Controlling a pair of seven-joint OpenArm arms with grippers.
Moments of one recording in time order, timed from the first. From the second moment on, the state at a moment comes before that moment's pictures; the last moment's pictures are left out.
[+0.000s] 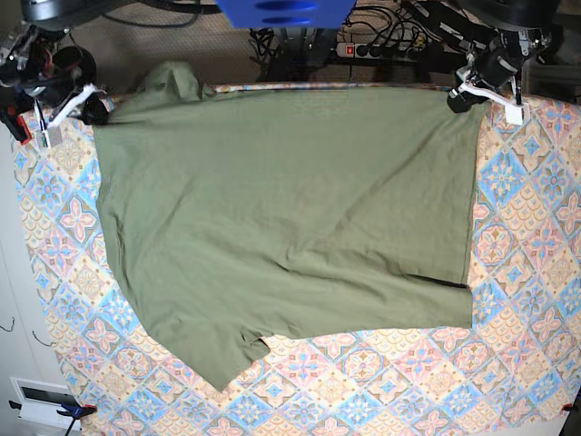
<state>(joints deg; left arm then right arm) 42.0 -17.8 -28.3 104.0 -63.1 -8.2 46.2 -26.4 16.9 47.7 99.0 54.4 40.9 -74.0</state>
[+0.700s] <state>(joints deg) 36.7 -17.4 -28.4 105.4 -64.4 -10.8 46.2 -19.5 18.4 47.2 100.5 58.2 40.9 -71.6</state>
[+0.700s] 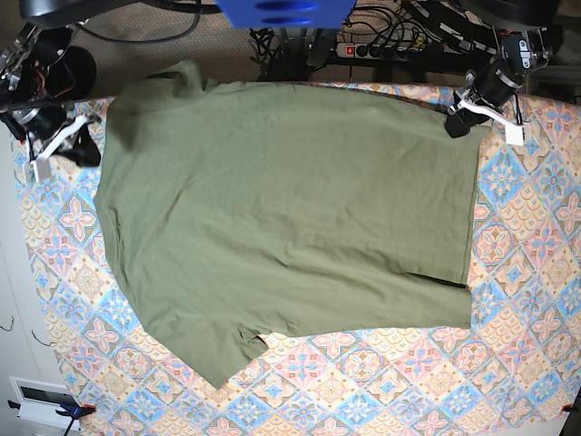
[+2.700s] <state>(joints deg) 34.5 -16.1 -29.7 105.2 -64.5 -10.8 47.4 -21.9 16.2 46.1 86.9 58.2 40.9 -77.2</state>
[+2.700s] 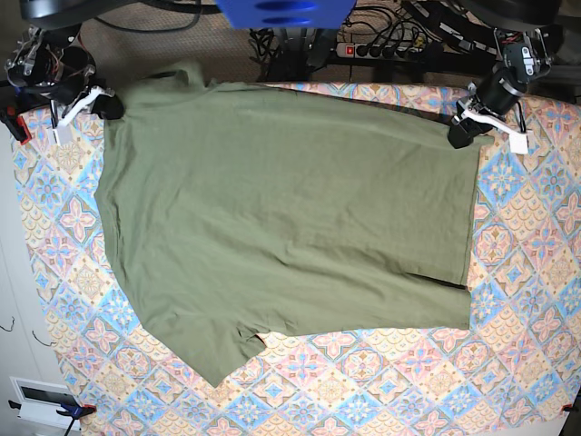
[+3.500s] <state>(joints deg) 22.4 -11.7 -32.4 105.0 -64.6 -11.3 47.9 -9.5 16.2 46.0 86.1 58.0 40.9 -77.8</state>
